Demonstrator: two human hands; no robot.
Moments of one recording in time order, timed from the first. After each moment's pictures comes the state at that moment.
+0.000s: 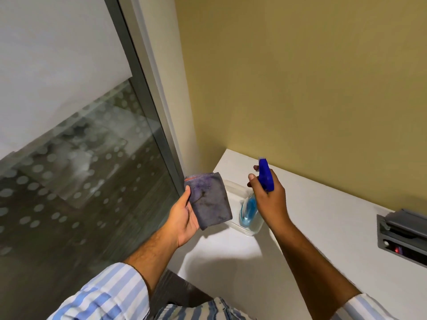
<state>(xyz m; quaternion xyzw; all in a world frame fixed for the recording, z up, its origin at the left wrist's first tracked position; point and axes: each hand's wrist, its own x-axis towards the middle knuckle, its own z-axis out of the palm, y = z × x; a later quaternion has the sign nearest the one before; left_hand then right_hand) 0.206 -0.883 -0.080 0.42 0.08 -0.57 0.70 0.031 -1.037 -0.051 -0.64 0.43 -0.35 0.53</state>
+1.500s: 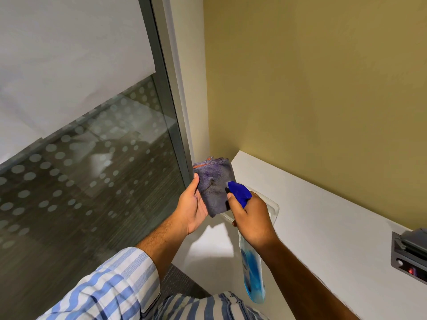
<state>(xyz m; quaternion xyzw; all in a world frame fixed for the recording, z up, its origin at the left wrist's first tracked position) 0.222 -0.895 -0.067 0.39 0.06 -0.54 0.74 0.064 -0.967 -0.033 -0.69 0.44 -0.18 0.54</state>
